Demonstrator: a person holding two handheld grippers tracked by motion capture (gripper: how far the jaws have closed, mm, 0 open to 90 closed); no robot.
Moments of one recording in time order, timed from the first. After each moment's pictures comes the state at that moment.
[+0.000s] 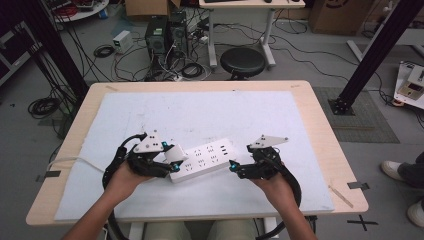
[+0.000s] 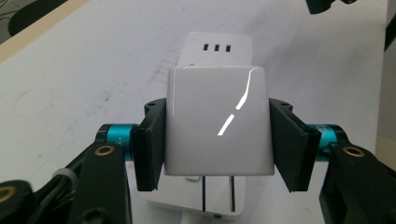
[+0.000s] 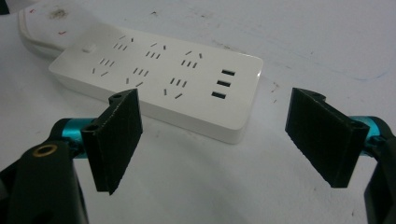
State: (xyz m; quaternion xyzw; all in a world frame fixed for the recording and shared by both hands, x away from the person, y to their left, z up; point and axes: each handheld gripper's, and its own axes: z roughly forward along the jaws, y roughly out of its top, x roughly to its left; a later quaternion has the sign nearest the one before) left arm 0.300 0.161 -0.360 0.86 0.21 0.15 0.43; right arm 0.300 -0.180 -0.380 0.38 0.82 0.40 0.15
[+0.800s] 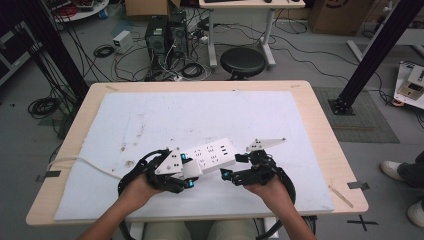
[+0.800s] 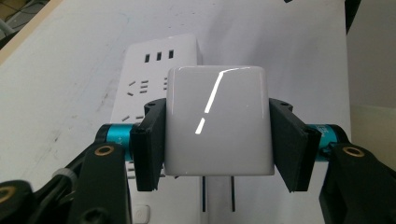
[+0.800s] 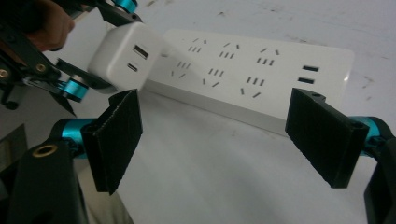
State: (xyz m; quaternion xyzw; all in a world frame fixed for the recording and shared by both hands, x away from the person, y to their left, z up) left arm 0.279 0.121 -0.377 0.89 0.10 0.17 0.41; right arm 0.291 -0.168 -0.378 0.36 0.82 0.45 0.02
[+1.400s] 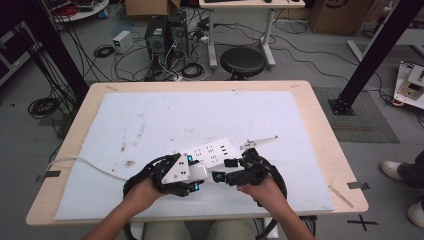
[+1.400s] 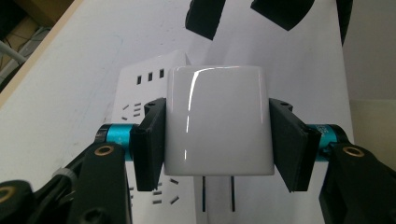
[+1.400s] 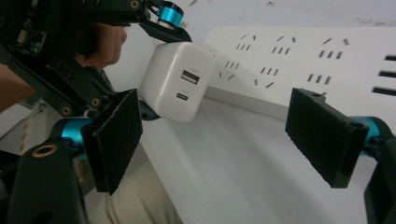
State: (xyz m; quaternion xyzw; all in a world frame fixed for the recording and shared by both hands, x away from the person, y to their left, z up) left arm 0.271 0.106 -0.378 0.89 0.05 0.20 0.41; right arm 0.297 -0.153 -0.384 0.36 0.80 0.47 -0.09
